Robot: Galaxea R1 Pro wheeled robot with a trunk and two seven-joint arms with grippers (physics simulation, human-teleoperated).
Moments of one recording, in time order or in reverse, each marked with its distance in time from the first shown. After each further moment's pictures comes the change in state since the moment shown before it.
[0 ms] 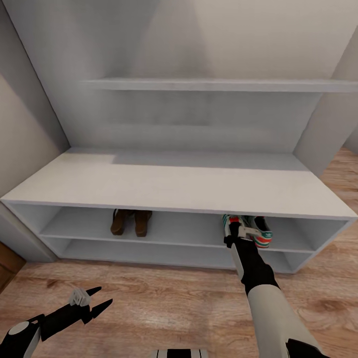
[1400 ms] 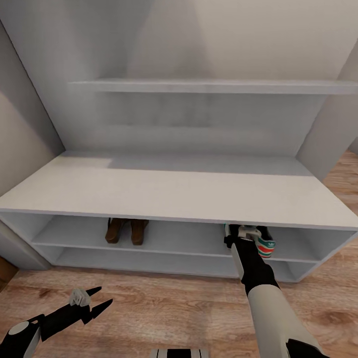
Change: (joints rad) left arm 0.000 0.000 0.000 0.000 0.000 -0.001 -0.003; right arm 0.000 -0.001 0.000 0.001 0.000 0.000 0.000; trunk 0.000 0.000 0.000
